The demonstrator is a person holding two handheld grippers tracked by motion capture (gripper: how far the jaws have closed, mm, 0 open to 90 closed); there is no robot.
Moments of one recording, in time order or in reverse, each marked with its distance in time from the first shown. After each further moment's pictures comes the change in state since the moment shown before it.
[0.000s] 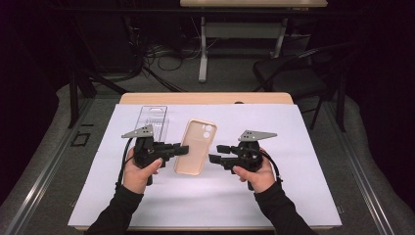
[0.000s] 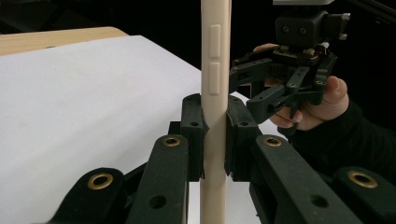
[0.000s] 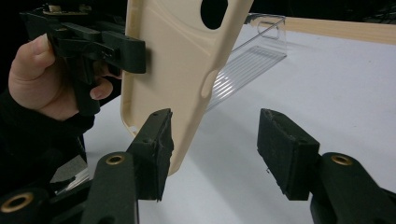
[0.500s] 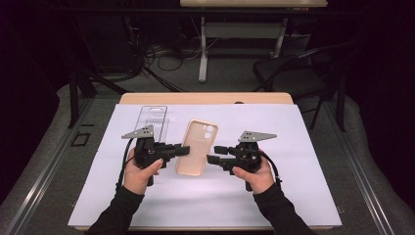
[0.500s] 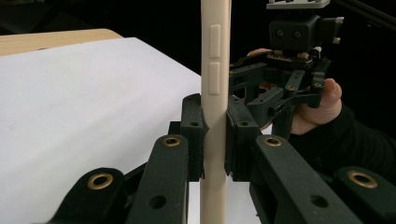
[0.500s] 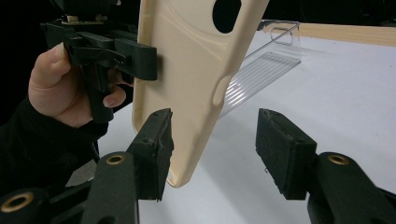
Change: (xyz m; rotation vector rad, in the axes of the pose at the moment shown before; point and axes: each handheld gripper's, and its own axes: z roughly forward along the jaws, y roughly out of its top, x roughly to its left) left arm -0.002 0.000 0.001 -0.012 -0.023 -0.002; right arm 0.001 -0.002 0.002 -0.037 0.048 0.018
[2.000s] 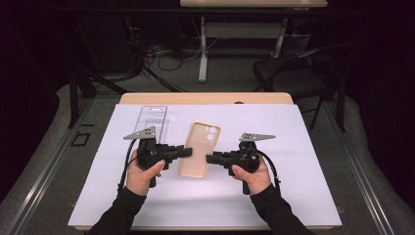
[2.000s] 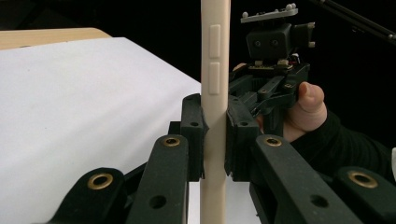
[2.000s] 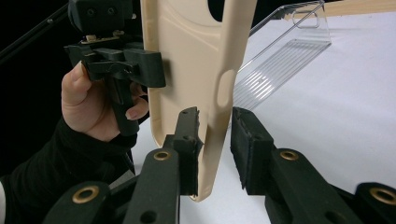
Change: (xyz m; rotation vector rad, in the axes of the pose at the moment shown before) left arm 0.000 -0.003 0.005 -0.008 -0.036 -0.016; right arm -0.008 -0.009 0.005 -0.001 0.106 0.149
